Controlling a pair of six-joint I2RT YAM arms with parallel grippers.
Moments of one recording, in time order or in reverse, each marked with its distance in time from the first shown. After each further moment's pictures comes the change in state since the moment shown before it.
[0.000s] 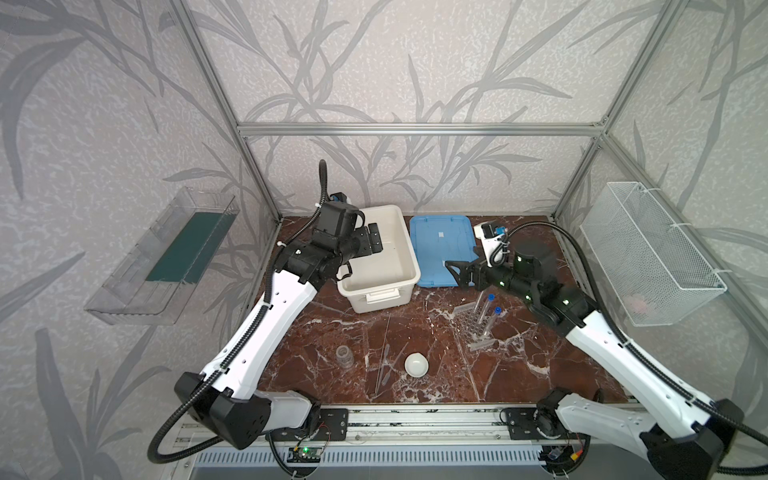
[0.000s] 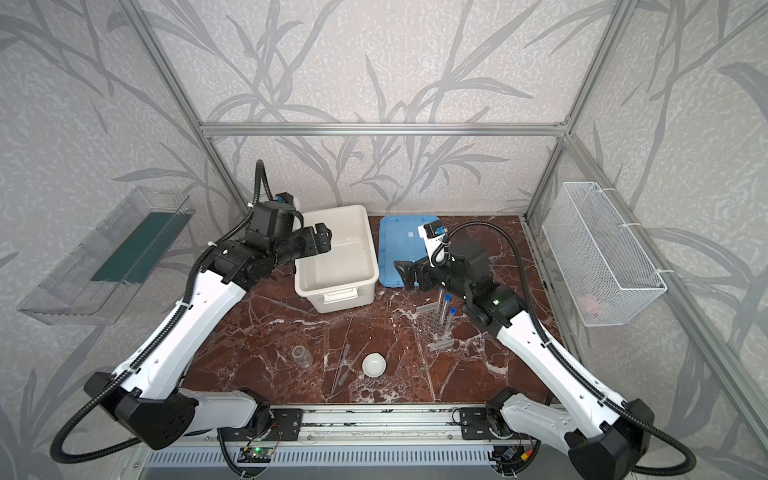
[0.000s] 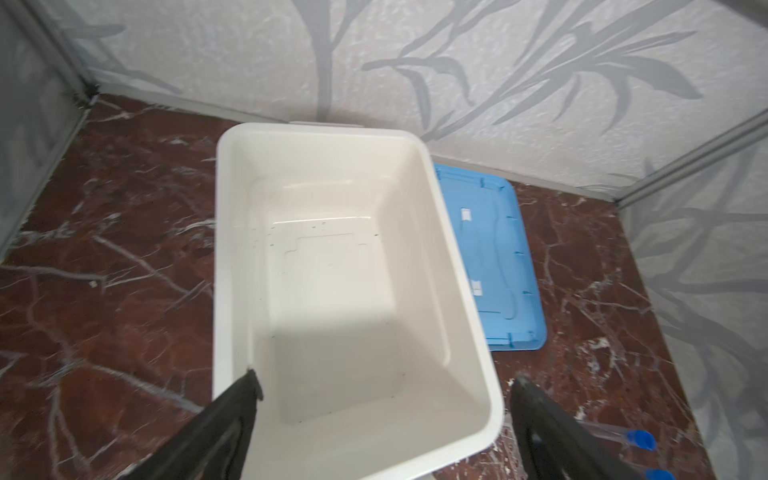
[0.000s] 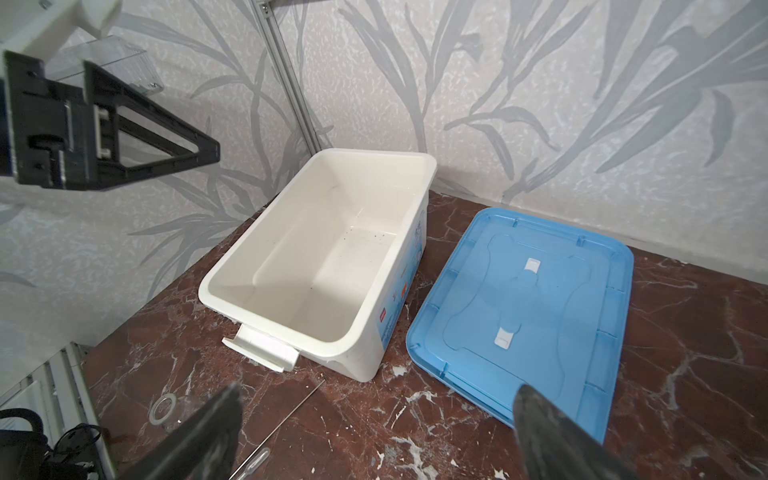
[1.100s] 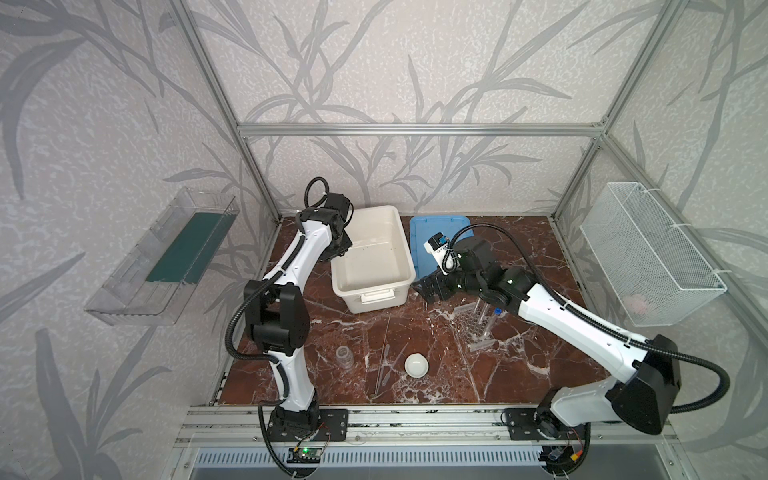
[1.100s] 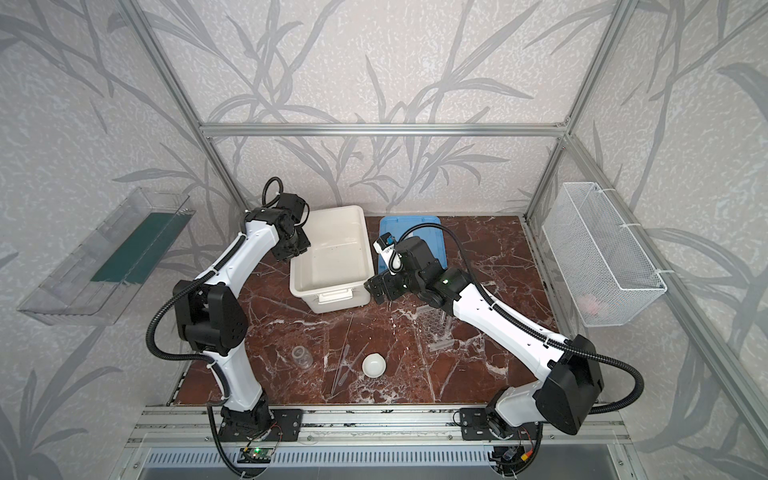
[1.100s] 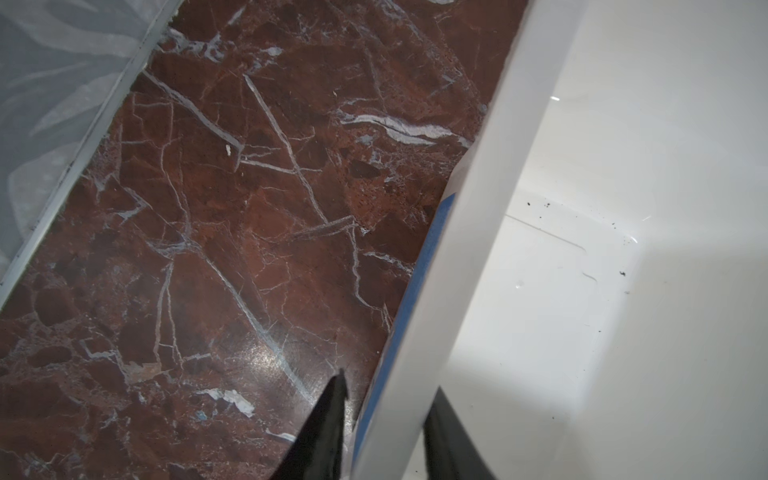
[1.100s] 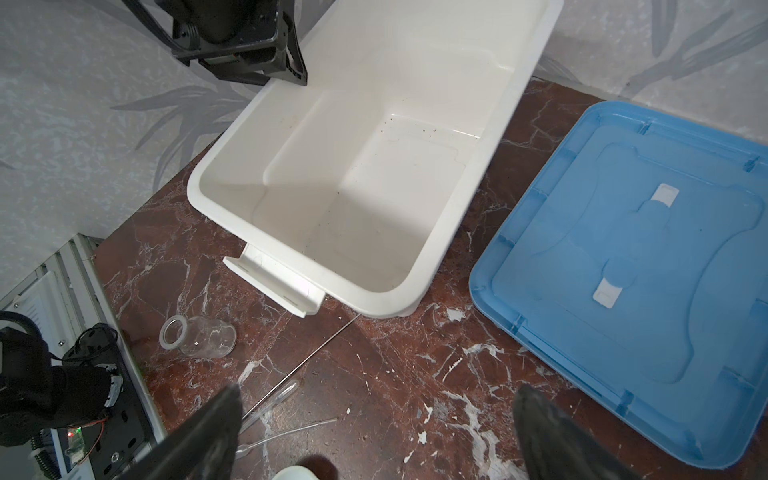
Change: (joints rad) left arm 0.237 0.528 0.242 -0.231 -0.072 -0.207; right arm 0.173 0.262 0.091 -0.101 0.015 -0.003
